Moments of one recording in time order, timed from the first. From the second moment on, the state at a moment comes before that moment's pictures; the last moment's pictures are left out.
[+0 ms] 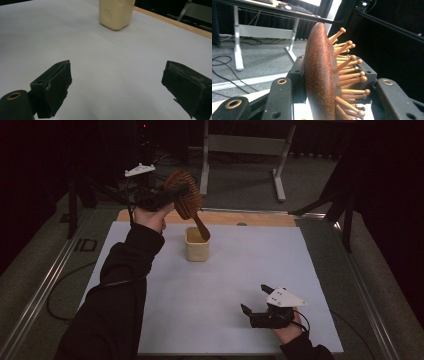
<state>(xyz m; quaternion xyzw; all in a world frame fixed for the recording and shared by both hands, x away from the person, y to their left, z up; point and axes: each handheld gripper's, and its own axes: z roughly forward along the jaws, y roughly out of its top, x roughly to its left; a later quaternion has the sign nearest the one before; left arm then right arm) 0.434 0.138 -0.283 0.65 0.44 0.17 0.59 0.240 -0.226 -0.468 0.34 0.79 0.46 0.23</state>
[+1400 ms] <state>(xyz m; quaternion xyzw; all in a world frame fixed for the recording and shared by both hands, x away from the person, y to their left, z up) 0.466 0.127 -0.354 0.66 0.49 0.15 0.56 0.238 -0.226 -0.468 0.33 0.79 0.46 0.23</state>
